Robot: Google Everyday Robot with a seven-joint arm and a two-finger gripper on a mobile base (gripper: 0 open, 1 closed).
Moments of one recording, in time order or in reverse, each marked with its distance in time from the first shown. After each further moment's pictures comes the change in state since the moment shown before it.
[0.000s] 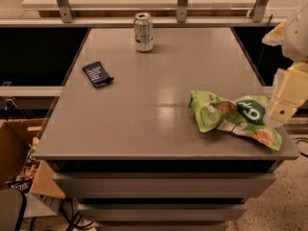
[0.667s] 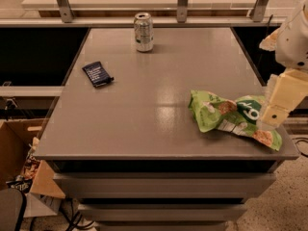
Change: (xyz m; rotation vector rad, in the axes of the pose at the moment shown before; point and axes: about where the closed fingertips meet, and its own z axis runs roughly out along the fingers) arm -0.002 0.003 0.012 0.006 0.010 0.022
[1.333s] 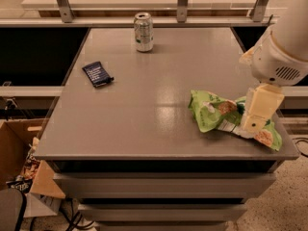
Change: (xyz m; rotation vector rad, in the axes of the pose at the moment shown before) arm -0.009 0.000 0.047 -0.047 -0.007 -0.046
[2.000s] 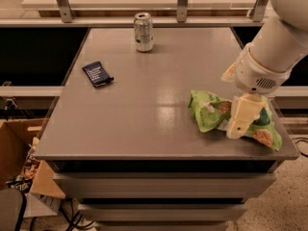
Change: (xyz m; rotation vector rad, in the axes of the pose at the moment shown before) arm -0.006 -0.004 0.051 -0.090 -0.015 -0.081
